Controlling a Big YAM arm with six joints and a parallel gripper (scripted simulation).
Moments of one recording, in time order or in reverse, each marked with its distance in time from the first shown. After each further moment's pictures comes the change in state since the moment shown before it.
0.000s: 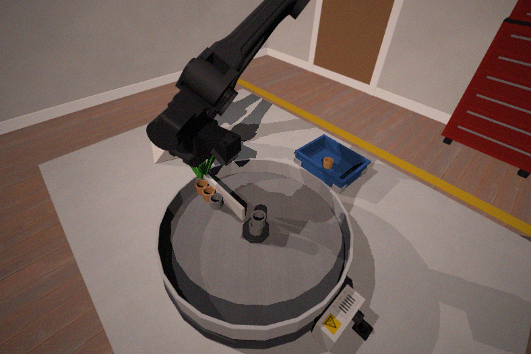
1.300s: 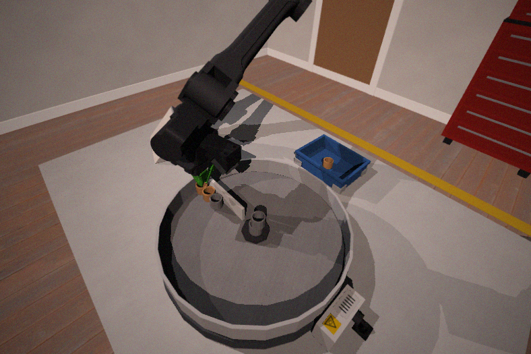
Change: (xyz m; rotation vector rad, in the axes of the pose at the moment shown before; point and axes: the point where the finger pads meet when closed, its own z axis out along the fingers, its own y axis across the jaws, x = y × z) arm 0.000 -0.002 0.023 0.001 0.000 -0.008
